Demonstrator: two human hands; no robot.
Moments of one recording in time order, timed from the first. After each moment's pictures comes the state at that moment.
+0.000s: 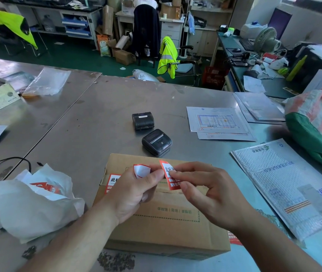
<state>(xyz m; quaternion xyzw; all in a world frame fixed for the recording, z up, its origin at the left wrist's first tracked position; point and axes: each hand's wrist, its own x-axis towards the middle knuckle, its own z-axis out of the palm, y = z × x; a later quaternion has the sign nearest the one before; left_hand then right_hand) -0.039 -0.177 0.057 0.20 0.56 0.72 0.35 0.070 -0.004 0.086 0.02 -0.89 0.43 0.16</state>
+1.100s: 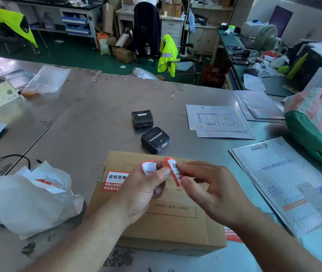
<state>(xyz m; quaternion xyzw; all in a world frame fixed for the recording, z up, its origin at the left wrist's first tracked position) -0.023 -0.158 0.059 0.19 0.55 0.74 0.34 0.076 -0.003 0.094 0.00 -0.90 0.41 0.15</state>
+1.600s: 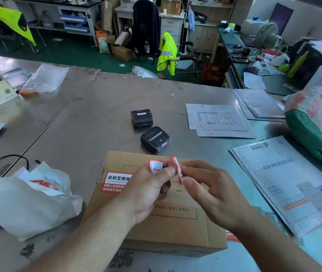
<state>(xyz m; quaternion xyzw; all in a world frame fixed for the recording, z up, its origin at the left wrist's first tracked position) -0.020 -0.145 0.070 0.12 0.59 0.71 0.37 0.075 0.004 0.082 0.02 -0.90 0.41 0.12</state>
